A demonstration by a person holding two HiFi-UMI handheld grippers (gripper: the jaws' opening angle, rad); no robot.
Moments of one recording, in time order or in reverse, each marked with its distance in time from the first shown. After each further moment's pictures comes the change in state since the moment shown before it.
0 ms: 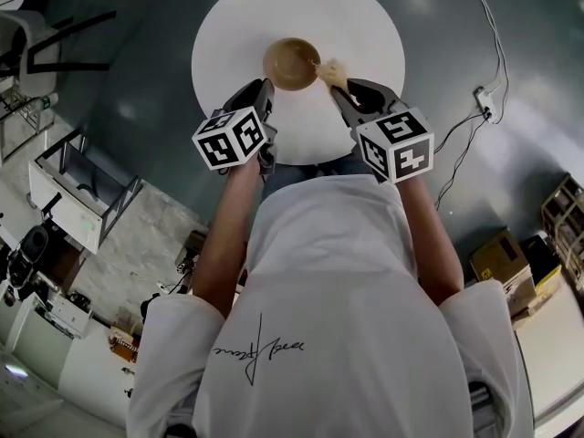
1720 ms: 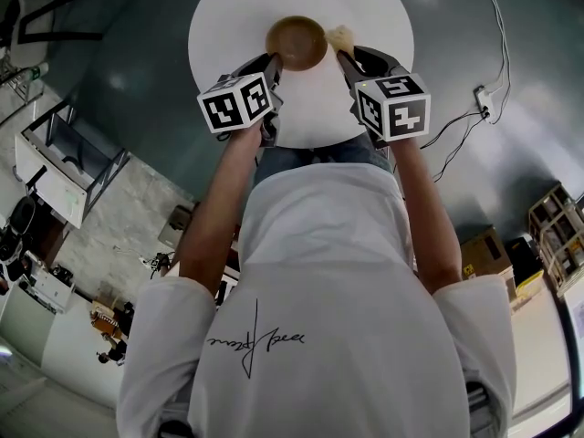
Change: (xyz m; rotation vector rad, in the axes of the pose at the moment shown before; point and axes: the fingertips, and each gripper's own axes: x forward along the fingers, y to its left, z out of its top) left arm 0.030 0.011 -0.018 -0.042 0.059 0.002; right arm 0.043 -0.034 -0.009 -0.014 0.069 -0.070
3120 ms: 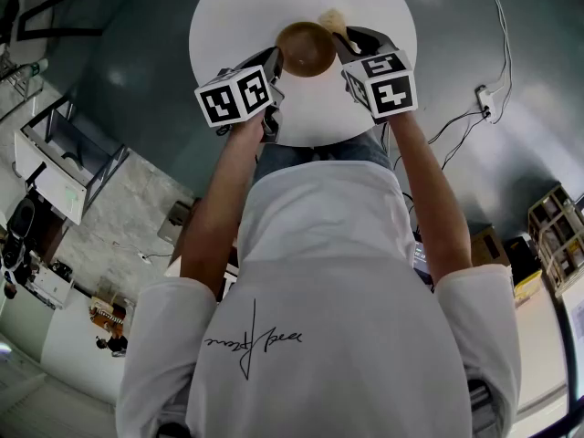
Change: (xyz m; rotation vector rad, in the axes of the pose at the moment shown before) left arm 0.007 -0.008 0.003 -0.057 0.001 -0.035; right arm 0.035 -0.016 0.011 -0.175 0.006 -0.013
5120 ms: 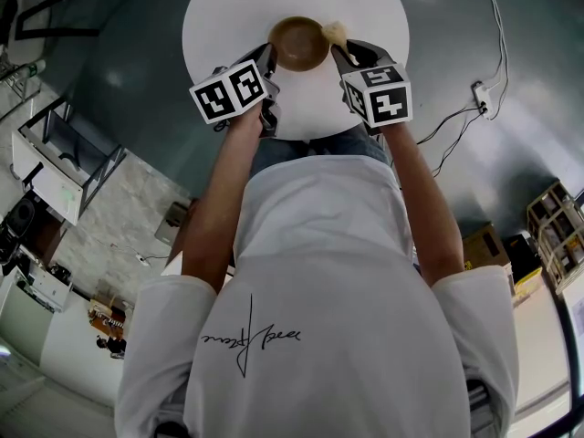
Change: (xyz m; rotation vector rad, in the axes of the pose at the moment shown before) left arm -0.004 0.007 -0.003 -0.072 -0.040 0.012; right arm -0.014 0.013 -0.034 0.096 0.025 -0.018
